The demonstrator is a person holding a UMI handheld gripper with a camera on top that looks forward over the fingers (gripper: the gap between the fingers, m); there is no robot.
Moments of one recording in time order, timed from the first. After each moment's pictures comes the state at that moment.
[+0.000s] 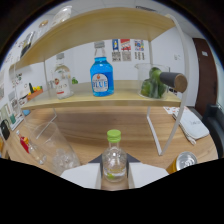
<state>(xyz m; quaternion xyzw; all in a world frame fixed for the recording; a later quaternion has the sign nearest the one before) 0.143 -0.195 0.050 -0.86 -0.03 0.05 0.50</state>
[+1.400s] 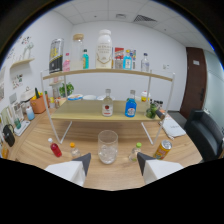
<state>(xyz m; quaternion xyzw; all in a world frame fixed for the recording) 0.055 -0.329 0.172 -0.86 0.01 -0.03 0.52</state>
